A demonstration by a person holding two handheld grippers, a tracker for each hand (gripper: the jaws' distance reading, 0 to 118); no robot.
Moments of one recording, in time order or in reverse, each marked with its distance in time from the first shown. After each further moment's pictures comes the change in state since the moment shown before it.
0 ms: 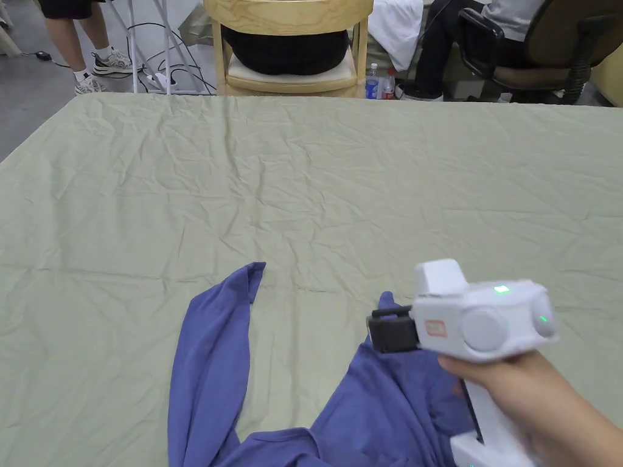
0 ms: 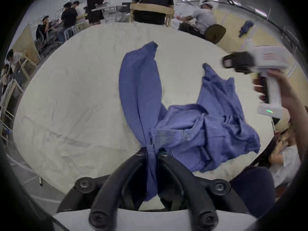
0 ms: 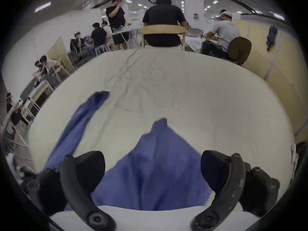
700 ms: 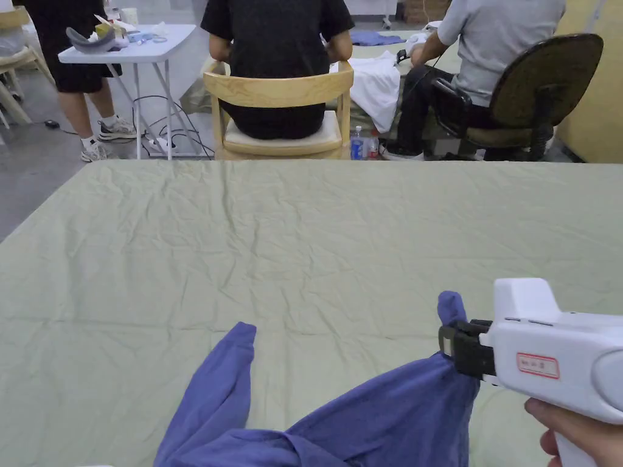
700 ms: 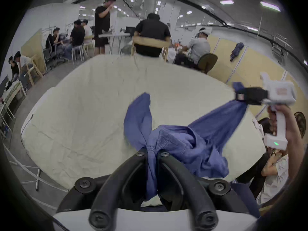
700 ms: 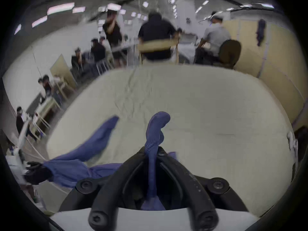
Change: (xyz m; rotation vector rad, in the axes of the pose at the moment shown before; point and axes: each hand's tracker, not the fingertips) left arm 0.028 0.011 0.115 0.302 -0.003 0.006; right arm 0.027 -0.063 0.246 0.290 0.083 -0.183
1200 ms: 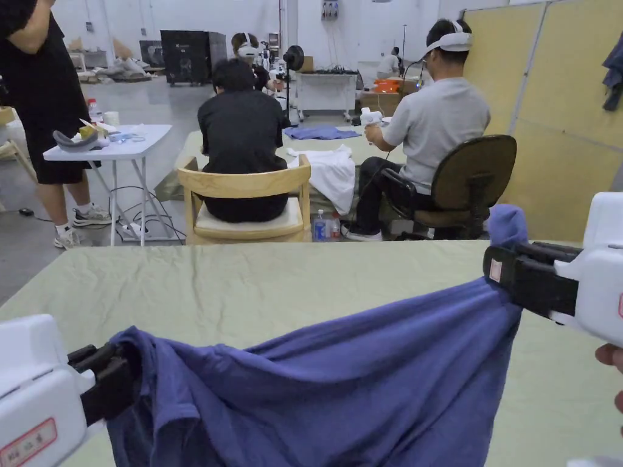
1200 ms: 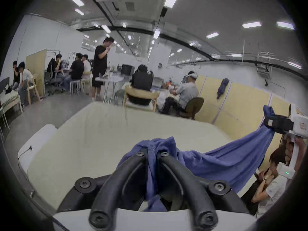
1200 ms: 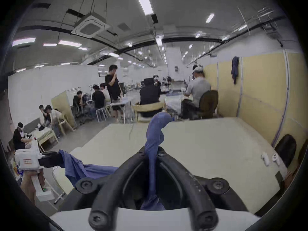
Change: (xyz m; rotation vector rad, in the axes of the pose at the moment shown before) left arm 0.043 0.137 0.085 0.395 -0.092 -0.007; right arm -0.012 0.080 0.211 0.398 -0.085 0.028
